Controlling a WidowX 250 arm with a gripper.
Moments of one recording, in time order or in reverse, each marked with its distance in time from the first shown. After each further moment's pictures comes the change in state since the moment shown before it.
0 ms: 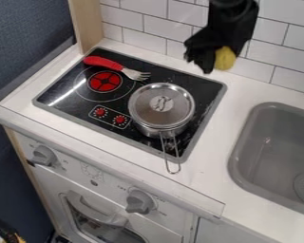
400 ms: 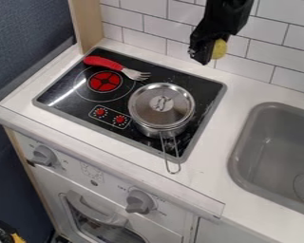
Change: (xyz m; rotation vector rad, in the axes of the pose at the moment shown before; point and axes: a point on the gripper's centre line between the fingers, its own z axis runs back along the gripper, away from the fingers) arm -0.033 0.012 -0.020 -0.057 0.051 0.303
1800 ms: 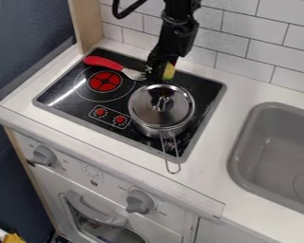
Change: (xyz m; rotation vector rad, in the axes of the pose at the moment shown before) arm -0.068 -0.024 -0.080 -0.243 0.055 0.083
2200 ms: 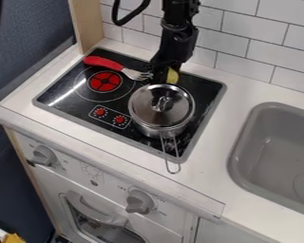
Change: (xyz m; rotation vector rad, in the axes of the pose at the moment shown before) arm 0.007 0.002 -0.013 -0.015 -0.076 -0.038
